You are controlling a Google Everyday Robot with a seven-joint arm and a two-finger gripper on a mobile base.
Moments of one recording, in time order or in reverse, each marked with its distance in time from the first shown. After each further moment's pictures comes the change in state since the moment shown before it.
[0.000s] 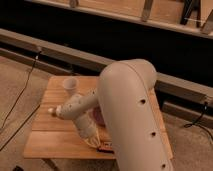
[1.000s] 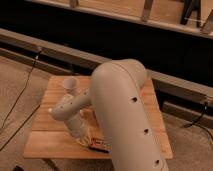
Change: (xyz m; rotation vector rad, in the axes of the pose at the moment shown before) arm -0.021 0.038 -0.018 -0.029 -0.089 -0.087
